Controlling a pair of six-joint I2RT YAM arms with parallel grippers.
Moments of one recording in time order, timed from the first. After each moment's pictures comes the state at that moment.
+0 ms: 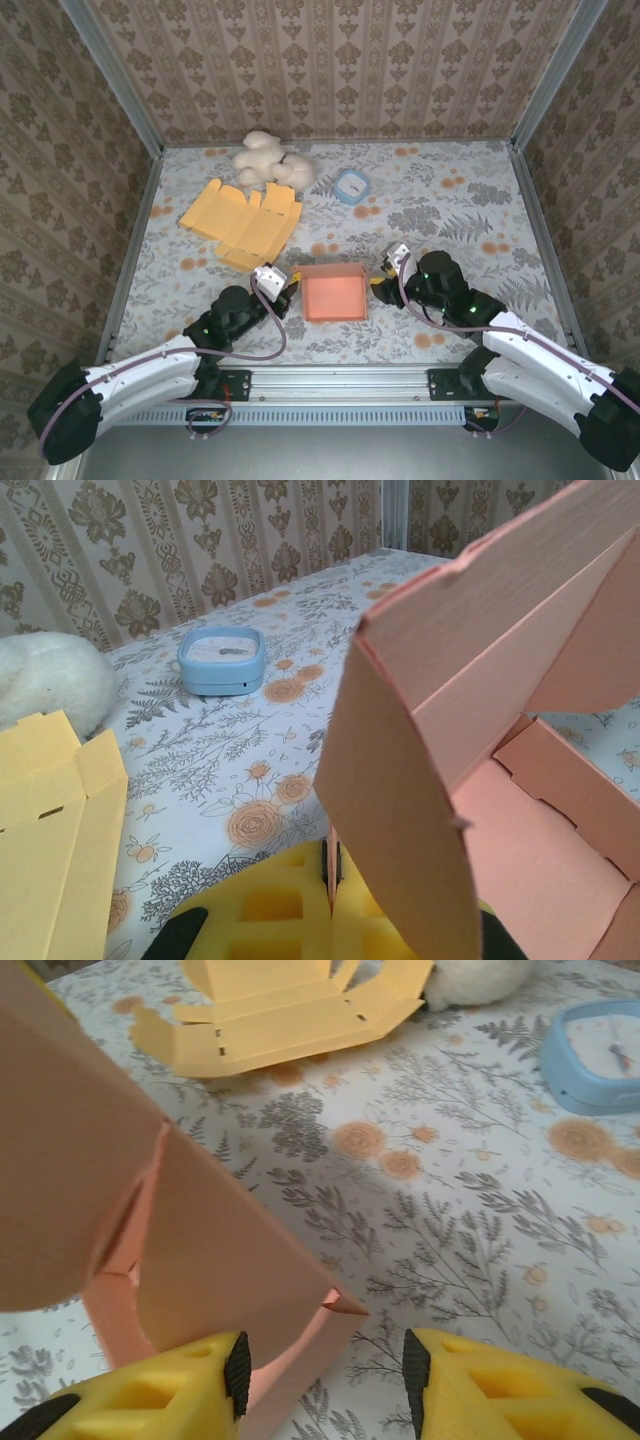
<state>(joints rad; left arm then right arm) -0.91 0.75 0.14 0.45 -0.10 0.05 0.63 0.82 0.45 -0.13 -0.16 -0.05</state>
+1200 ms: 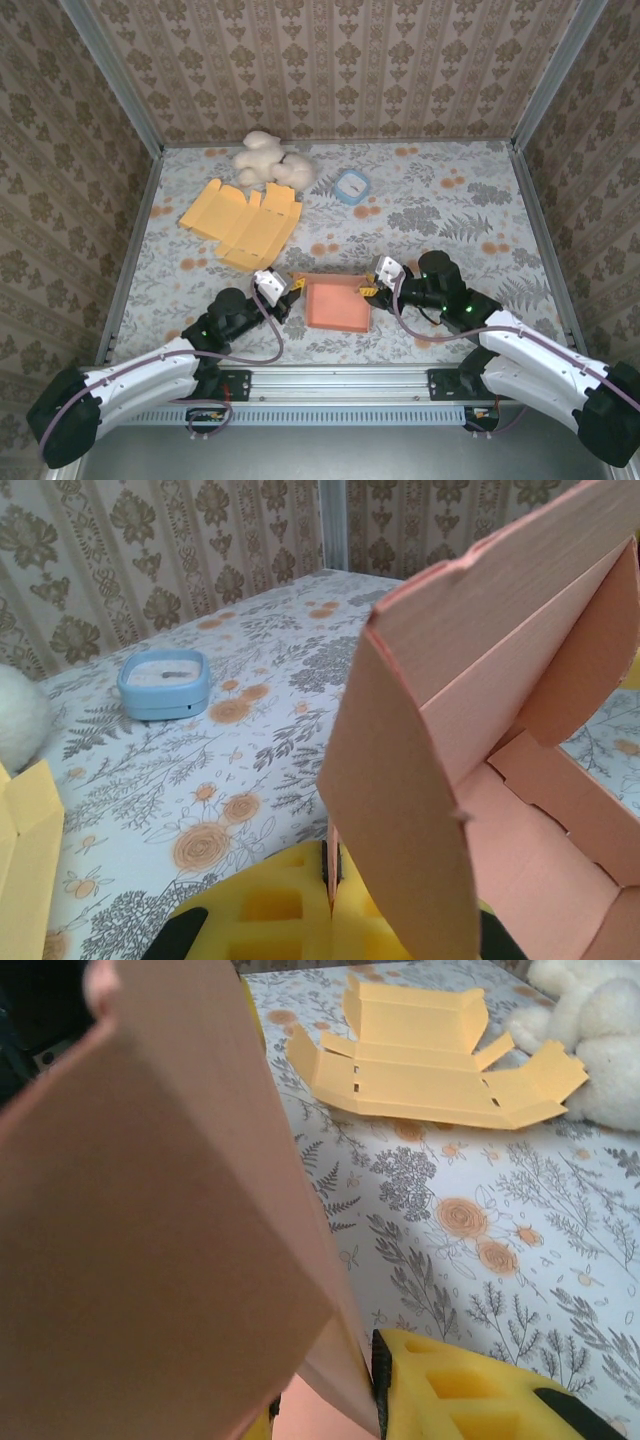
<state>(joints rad) -0.91 0.72 0.11 0.49 0.05 0.06 0.64 0.85 0.42 -0.01 -0.40 -0.32</state>
